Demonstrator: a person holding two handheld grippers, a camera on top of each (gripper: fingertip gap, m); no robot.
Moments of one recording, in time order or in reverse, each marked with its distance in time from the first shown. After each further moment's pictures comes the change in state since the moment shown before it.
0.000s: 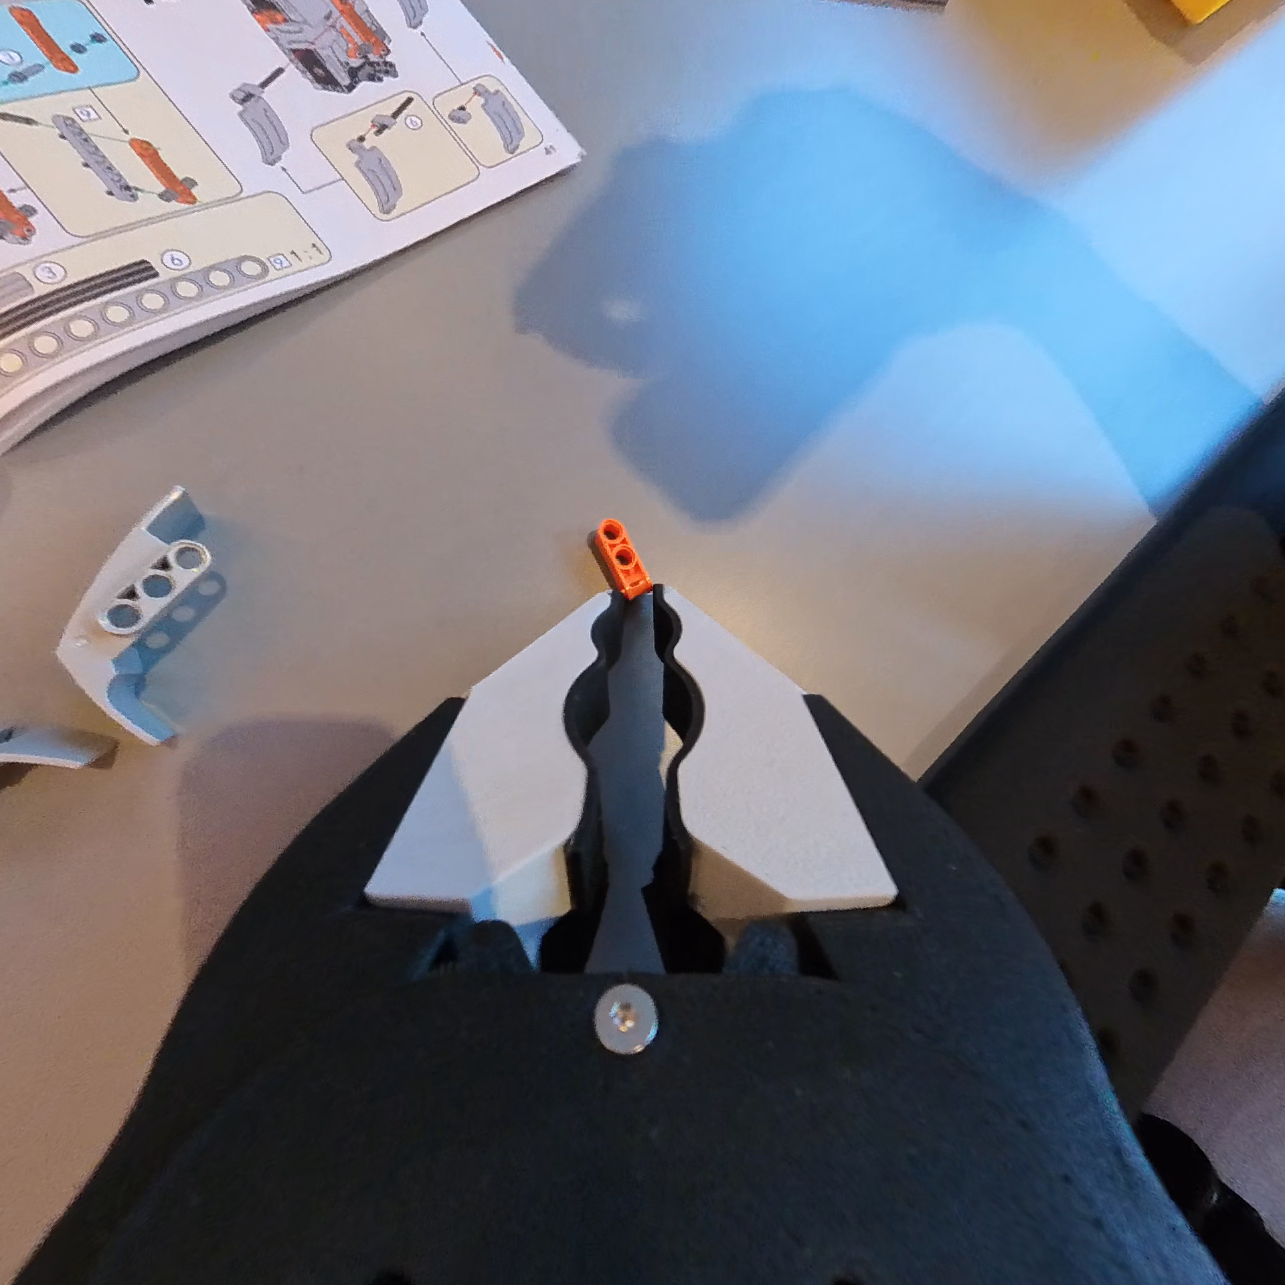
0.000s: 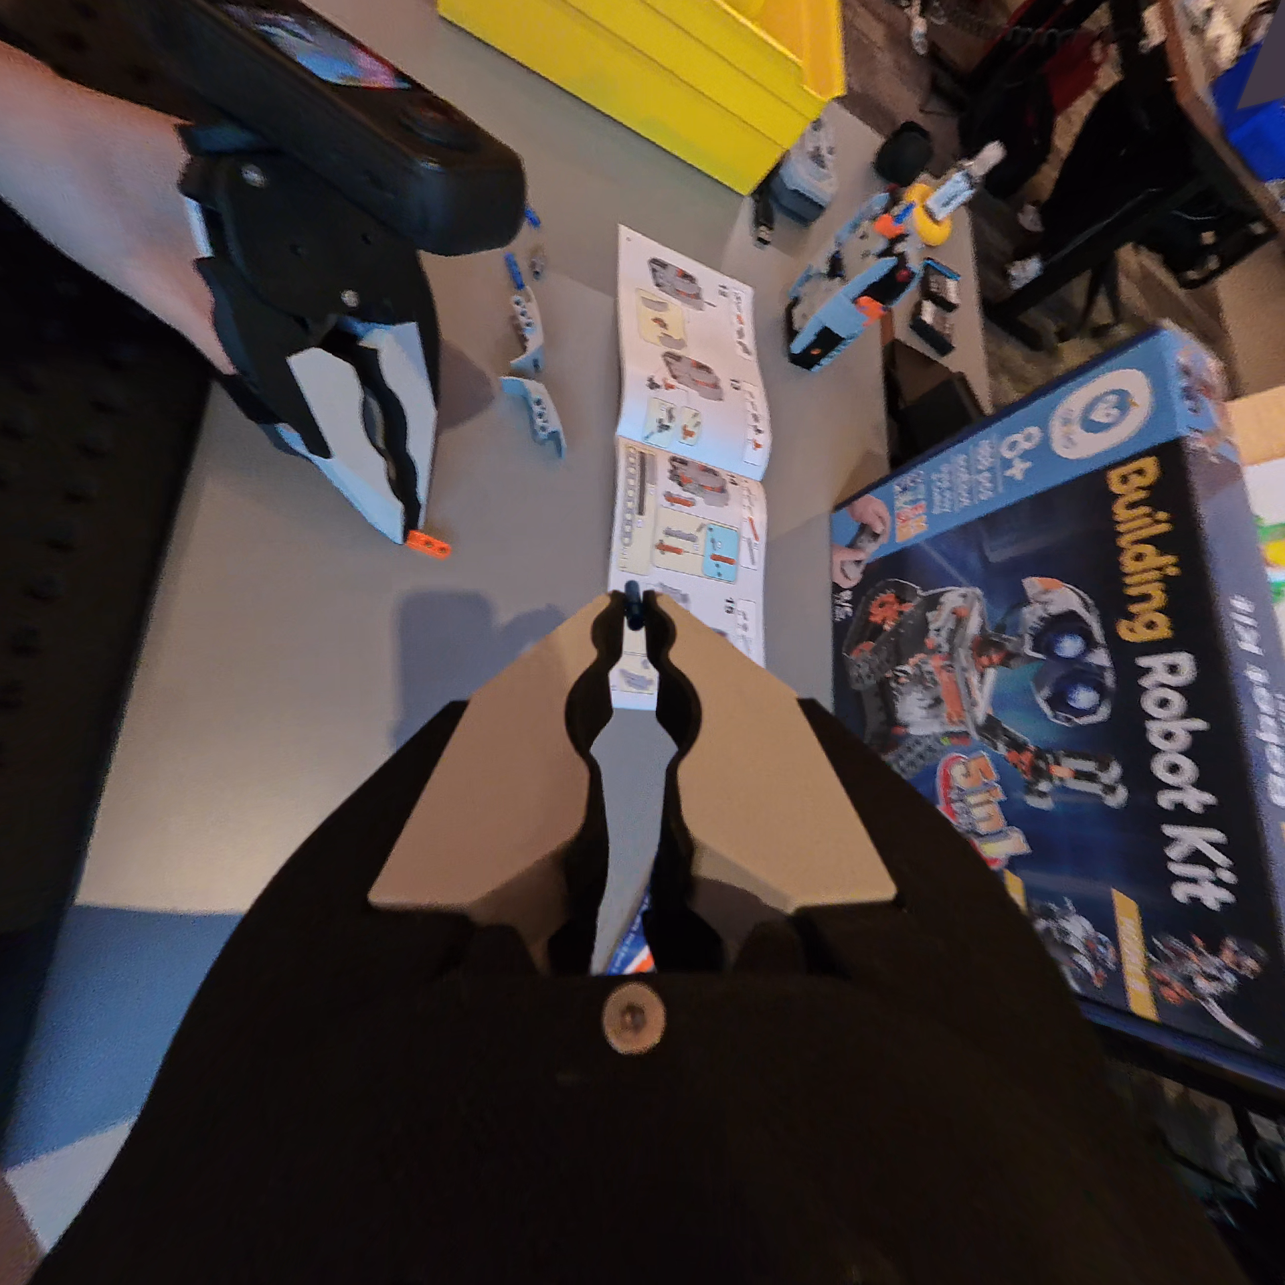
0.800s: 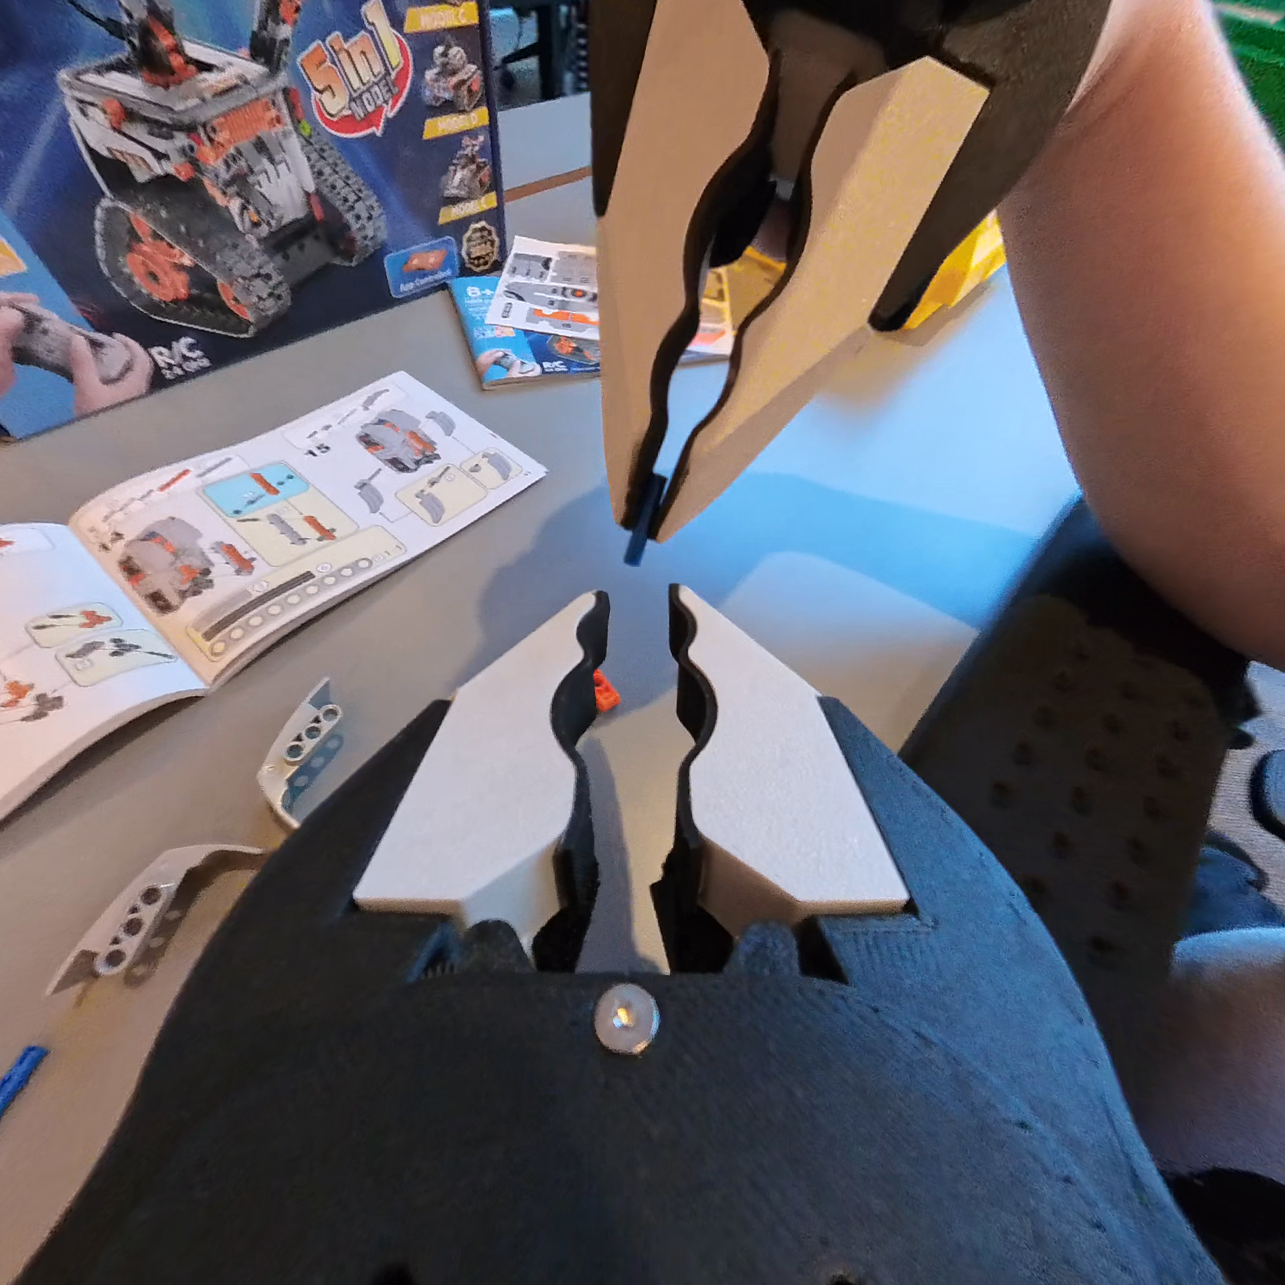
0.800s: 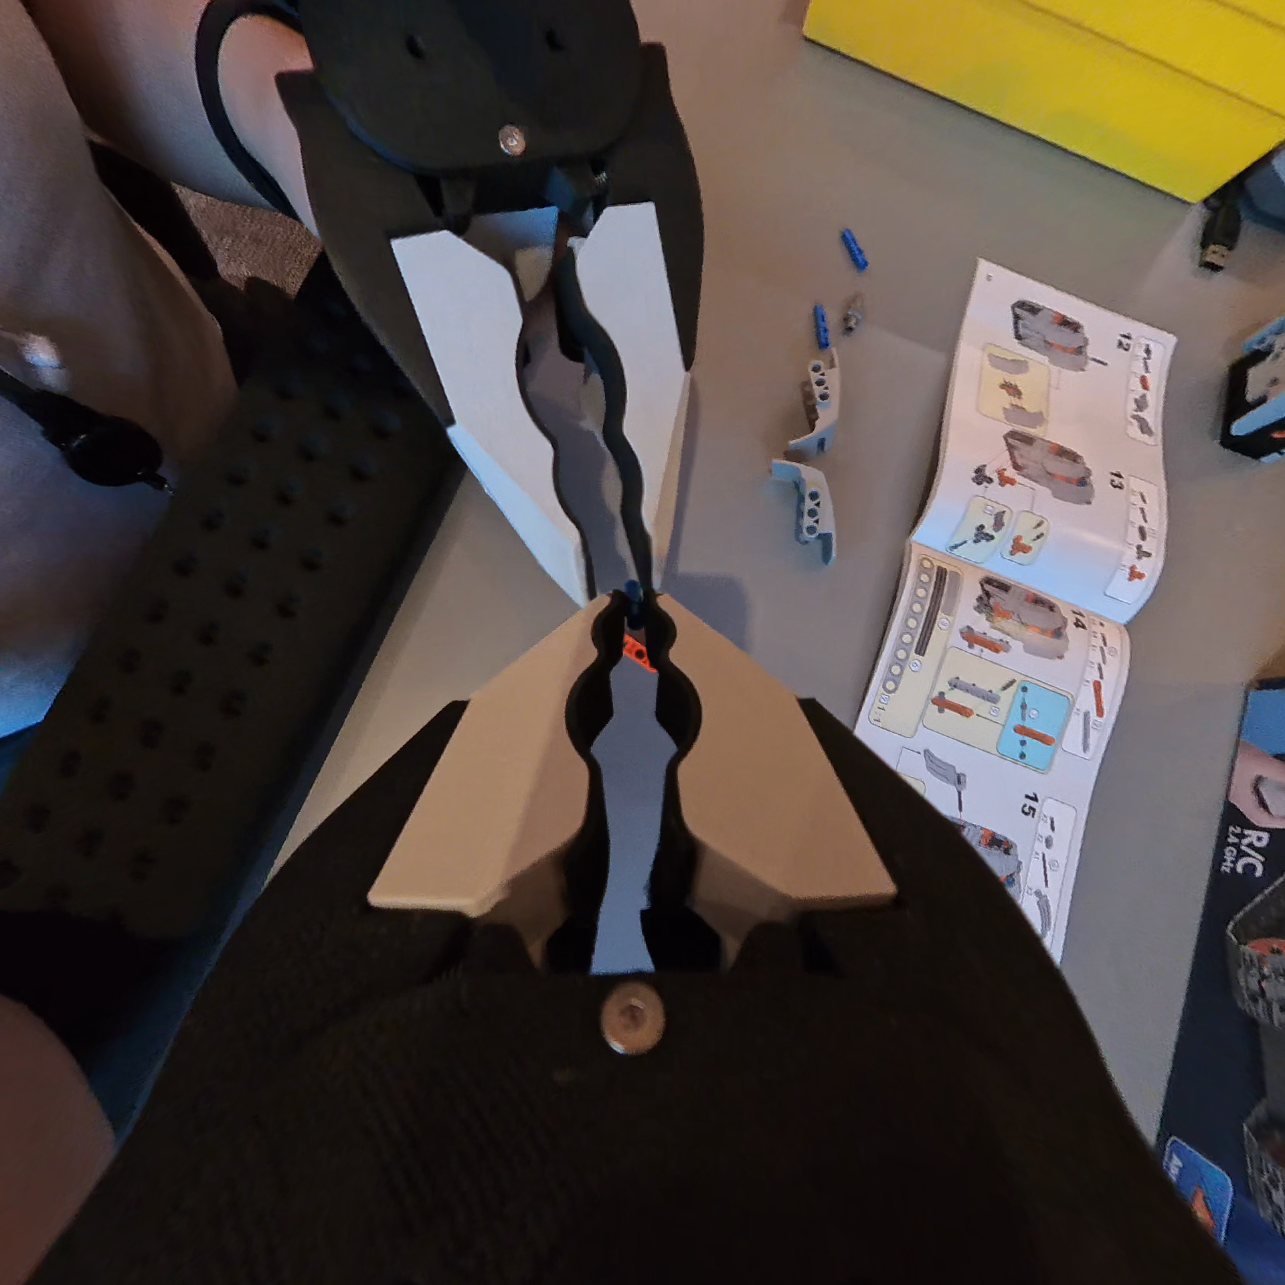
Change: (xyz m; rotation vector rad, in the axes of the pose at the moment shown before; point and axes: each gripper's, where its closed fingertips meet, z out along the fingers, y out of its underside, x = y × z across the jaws) left arm 0.022 -0.051 -0.060 0.383 0.022 0.207; right arm -0.084 -0.021 0.078 0.032 -0.465 0.028
